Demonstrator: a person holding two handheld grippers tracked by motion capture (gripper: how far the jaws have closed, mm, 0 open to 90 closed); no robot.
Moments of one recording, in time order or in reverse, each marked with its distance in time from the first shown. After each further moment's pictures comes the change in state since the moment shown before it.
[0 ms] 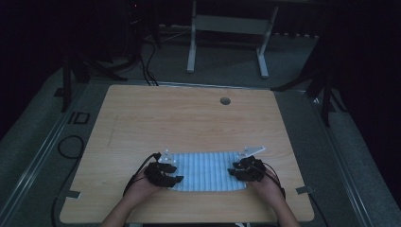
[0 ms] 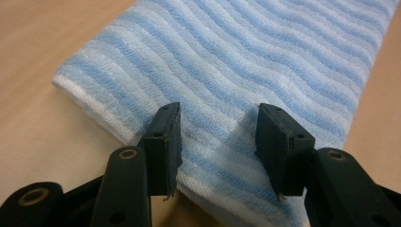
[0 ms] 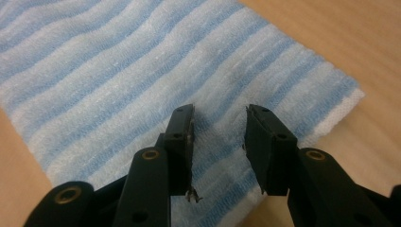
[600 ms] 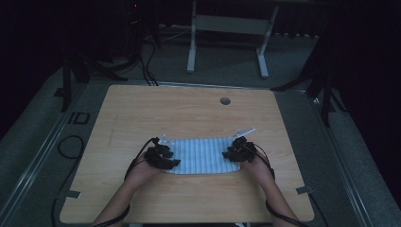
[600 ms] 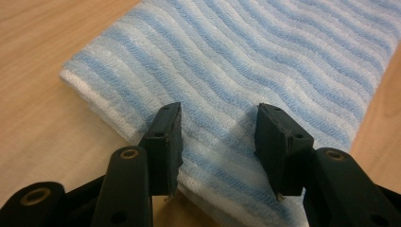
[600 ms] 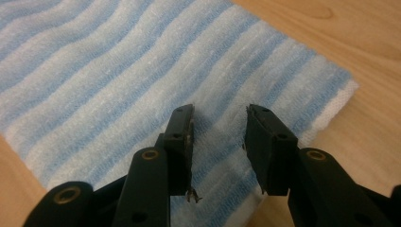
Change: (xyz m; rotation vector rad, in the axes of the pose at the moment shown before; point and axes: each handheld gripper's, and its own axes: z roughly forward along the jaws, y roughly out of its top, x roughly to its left) left arm 0.044 0.025 0.010 0.013 0.060 -0.059; right arm -0.035 0.047 0.032 0.021 -0.021 0.040
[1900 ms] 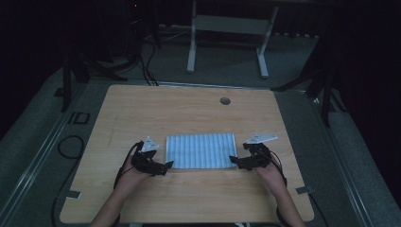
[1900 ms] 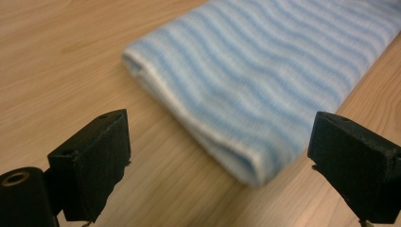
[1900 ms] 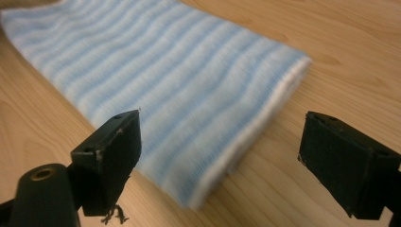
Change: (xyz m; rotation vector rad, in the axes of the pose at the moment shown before) left arm 0.003 -0.038 -0.033 -0.180 0.117 -0.046; right arm -0.007 -0.037 -0.041 -0.210 0.000 0.049
